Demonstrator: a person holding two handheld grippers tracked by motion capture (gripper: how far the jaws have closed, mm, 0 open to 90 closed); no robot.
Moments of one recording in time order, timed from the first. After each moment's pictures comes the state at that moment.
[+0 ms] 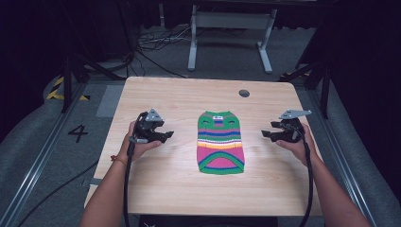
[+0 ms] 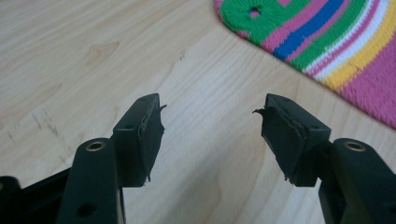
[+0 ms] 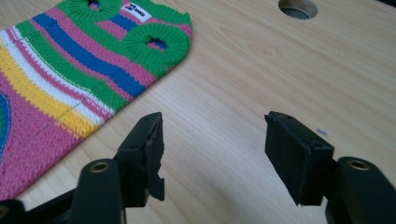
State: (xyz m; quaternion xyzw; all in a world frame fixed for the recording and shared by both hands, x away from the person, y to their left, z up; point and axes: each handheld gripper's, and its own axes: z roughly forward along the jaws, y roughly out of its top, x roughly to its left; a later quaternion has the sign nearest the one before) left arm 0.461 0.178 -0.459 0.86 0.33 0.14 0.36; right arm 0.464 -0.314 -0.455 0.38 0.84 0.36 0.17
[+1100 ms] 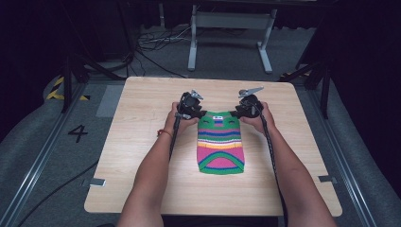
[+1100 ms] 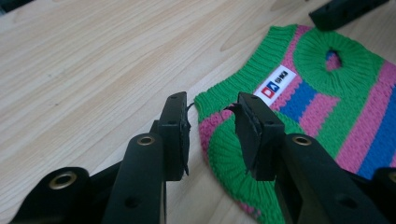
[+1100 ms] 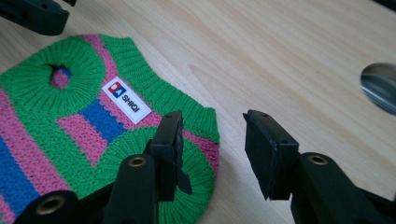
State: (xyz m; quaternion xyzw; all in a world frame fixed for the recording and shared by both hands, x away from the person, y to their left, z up) left arm 0.561 0.054 -0.480 0.86 0.35 0.11 0.36; right arm 0.570 -0.211 -0.479 0.36 0.86 0.33 0.13
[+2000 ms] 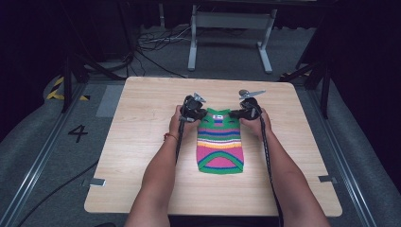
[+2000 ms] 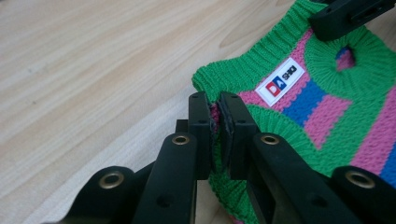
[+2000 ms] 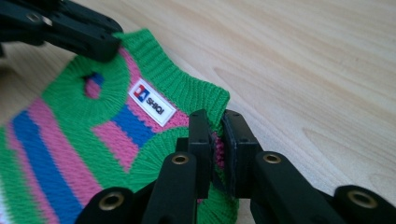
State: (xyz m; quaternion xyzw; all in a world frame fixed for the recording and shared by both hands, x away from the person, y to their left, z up) left arm 0.557 0.045 -0.489 0.86 0.34 0.13 0.36; right arm 0.565 -0.215 -0.489 0.39 0.83 0.39 0.08
